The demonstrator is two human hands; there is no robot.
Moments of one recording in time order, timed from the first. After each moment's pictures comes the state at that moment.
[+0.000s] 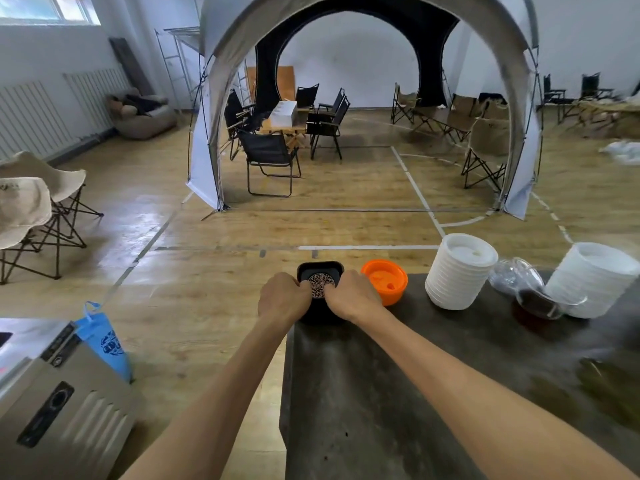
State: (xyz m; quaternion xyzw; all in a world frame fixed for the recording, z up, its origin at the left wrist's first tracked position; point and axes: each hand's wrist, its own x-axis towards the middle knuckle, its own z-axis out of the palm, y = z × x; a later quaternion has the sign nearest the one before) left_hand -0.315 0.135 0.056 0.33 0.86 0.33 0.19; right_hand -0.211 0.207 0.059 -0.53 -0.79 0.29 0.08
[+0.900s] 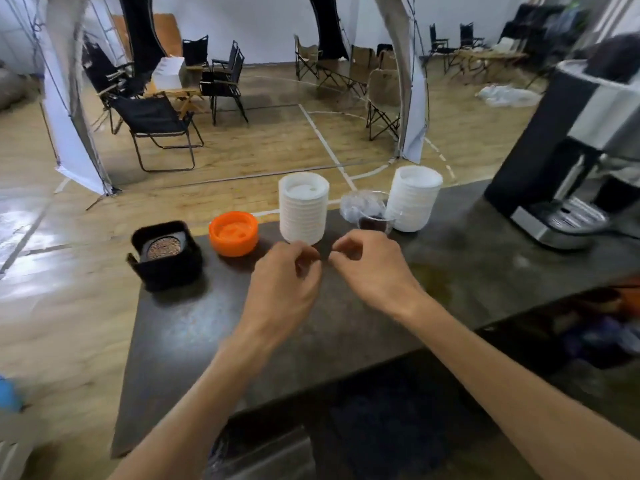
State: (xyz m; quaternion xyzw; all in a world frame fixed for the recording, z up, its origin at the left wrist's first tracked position) left_hand -0.067 0.140 0.073 0.60 0.69 0.40 0.11; right_hand 0.077 0.197 0.095 -0.53 -0.75 0.30 0.26
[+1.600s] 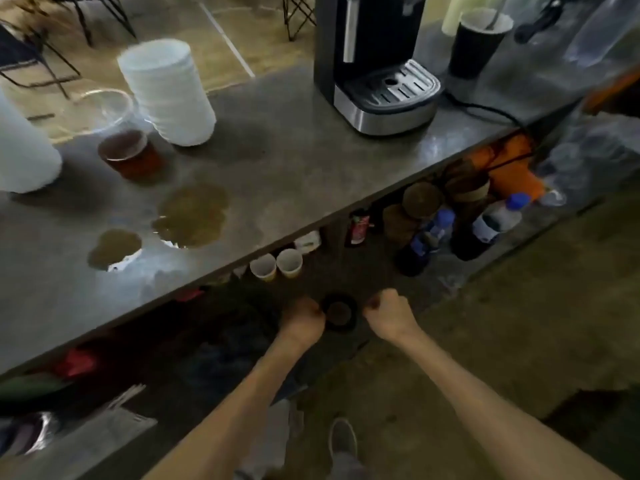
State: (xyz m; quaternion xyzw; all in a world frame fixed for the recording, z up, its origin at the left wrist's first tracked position) left_hand 0.284 0.195 -0.169 0.54 0.73 0.06 0.42; right_hand 0.458 0.209 -0.166 -0.74 -0.53 0.41 0.05
